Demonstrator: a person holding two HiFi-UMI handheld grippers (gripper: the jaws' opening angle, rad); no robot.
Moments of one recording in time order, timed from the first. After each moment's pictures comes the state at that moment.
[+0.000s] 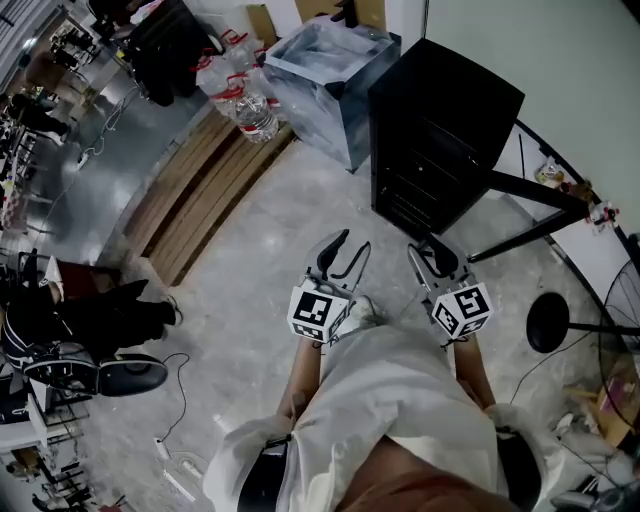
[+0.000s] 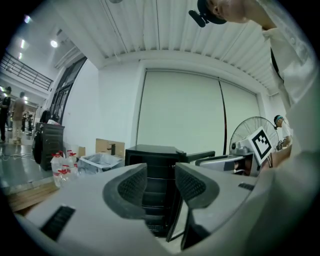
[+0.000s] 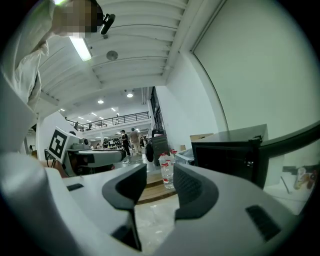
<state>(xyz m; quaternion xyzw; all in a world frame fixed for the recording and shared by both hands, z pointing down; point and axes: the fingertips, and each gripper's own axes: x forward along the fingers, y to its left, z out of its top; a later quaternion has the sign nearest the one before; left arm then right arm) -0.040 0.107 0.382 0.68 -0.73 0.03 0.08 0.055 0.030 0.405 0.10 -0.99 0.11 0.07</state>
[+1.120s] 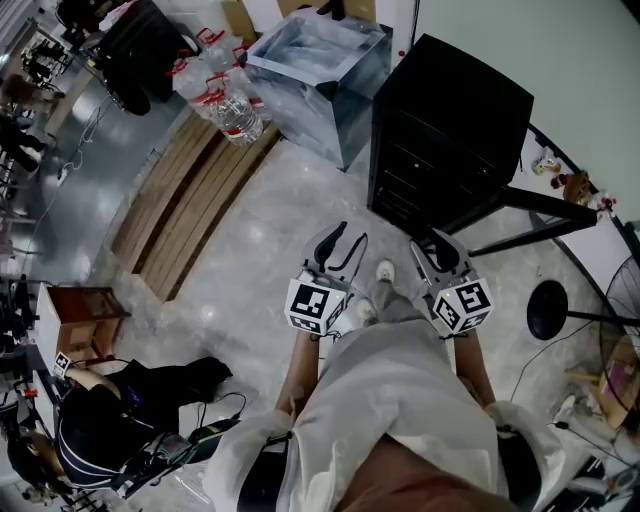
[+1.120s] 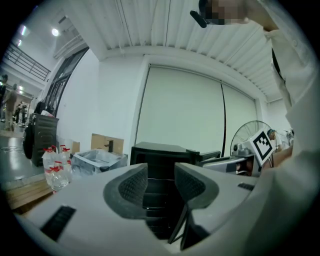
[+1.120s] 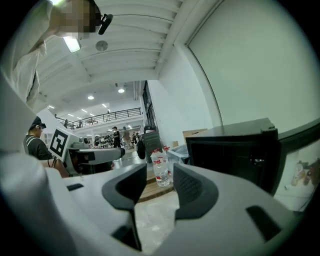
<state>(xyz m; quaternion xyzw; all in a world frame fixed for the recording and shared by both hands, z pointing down) -0.126 0.056 0.409 0.71 -0.70 0.02 0.10 -0.017 -0.016 0.433 0.14 -0.98 0.13 0.10</state>
